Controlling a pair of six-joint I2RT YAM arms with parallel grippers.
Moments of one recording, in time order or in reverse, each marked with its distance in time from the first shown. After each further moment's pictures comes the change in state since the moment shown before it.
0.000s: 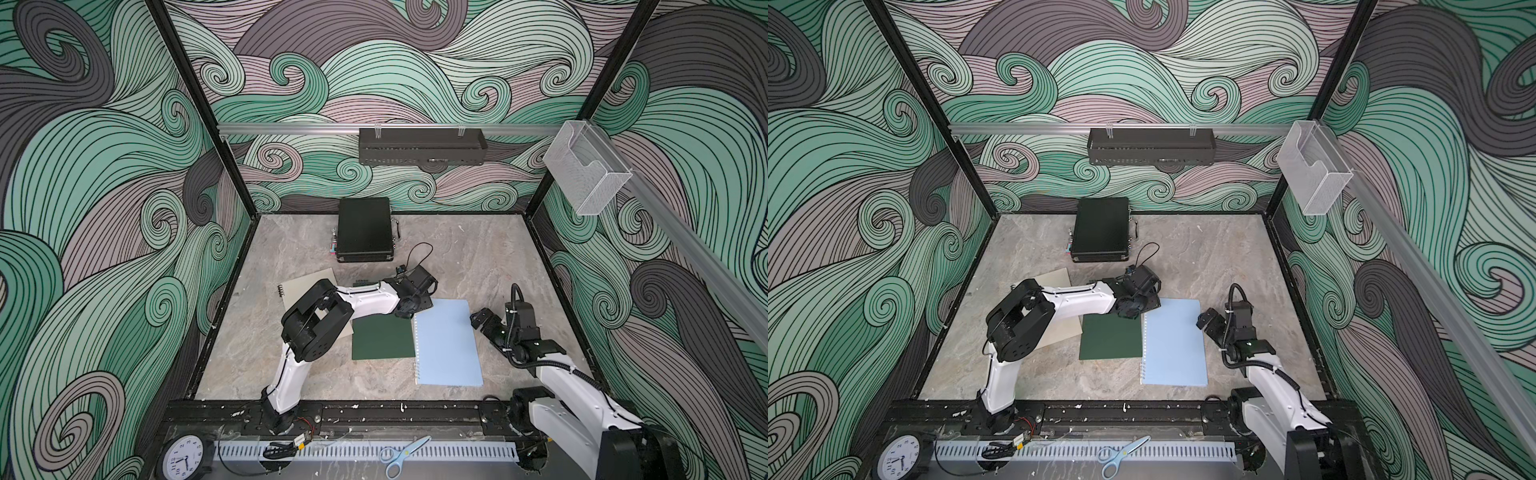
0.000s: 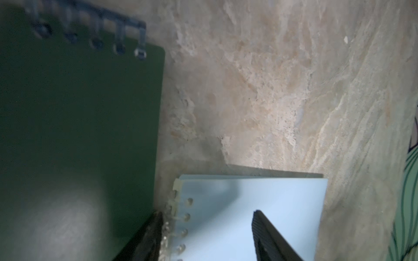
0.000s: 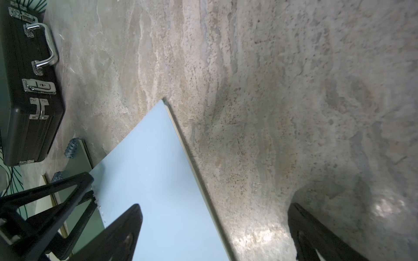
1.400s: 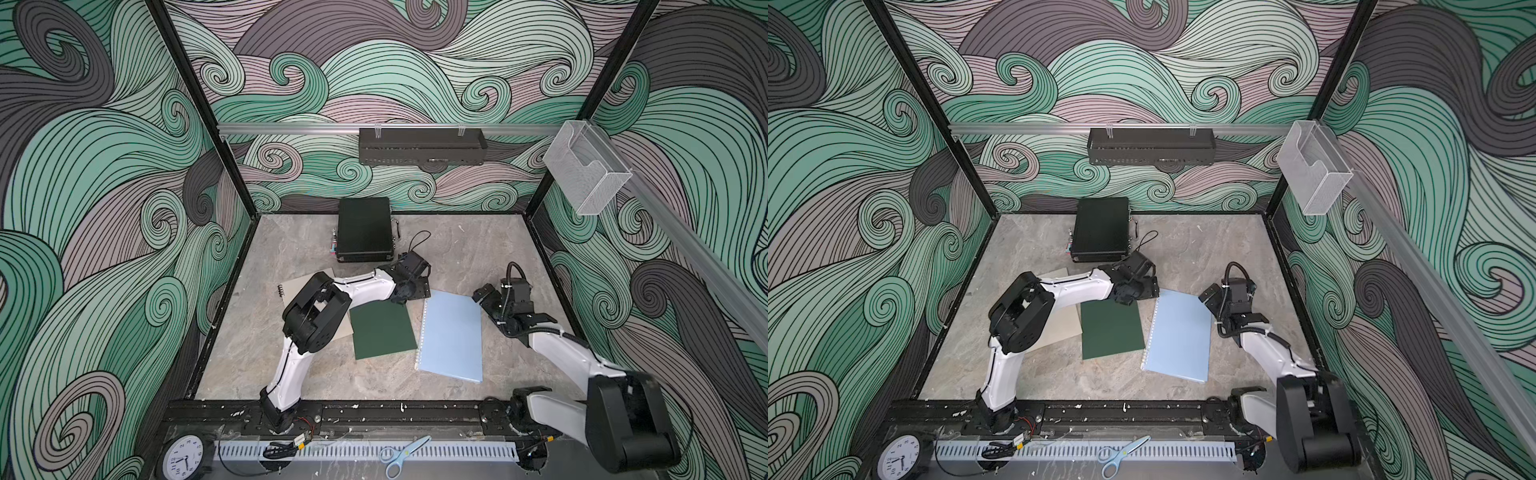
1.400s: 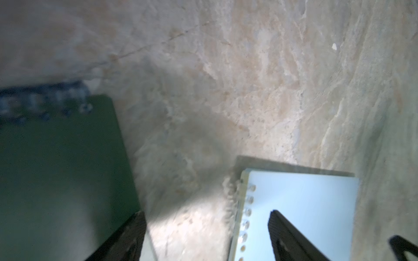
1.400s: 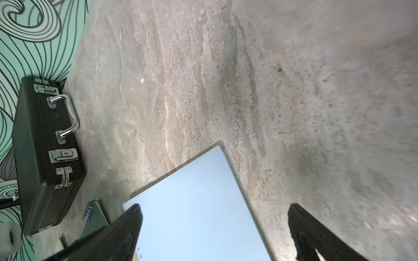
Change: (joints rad) left arm 0.068 -0.021 0.027 -0.052 -0.010 0.272; right arm -0.009 0.190 0.180 0.071 0.150 0.097
